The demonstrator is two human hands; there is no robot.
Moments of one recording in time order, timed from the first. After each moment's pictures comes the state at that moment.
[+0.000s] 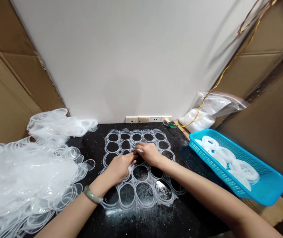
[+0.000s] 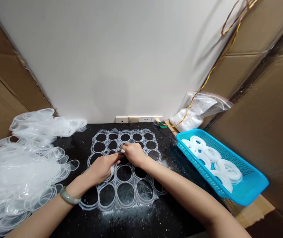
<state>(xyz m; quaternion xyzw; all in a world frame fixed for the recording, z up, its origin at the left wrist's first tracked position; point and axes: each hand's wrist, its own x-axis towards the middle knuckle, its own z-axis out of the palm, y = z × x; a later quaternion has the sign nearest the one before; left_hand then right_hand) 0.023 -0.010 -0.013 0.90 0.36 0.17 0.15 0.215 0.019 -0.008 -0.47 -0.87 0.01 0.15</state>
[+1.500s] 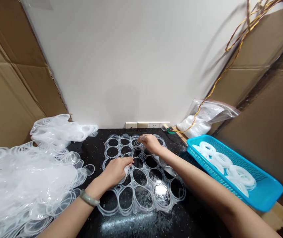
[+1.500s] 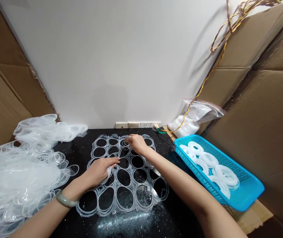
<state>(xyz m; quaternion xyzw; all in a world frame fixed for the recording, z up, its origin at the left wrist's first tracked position) 0.013 -0.003 -0.006 0.88 0.40 0.19 0.17 0.238 0.076 0.014 -0.49 -0.84 0.04 0.24</state>
